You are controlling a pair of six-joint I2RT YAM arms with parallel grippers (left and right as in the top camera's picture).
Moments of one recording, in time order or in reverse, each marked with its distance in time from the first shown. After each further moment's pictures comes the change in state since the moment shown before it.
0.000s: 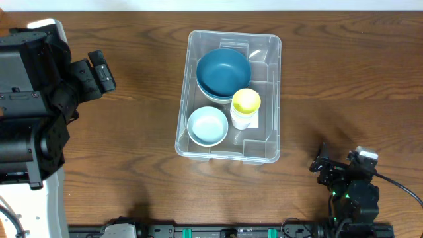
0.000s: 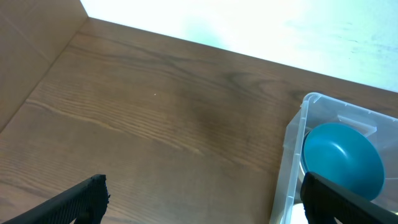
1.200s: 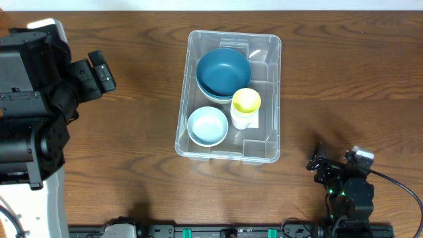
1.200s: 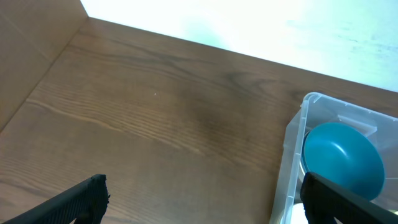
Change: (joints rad) left arm 0.000 -0.007 -0.007 0.001 0.000 0.000; right arm 0.000 -0.004 -0.064 0.055 -0.011 0.047
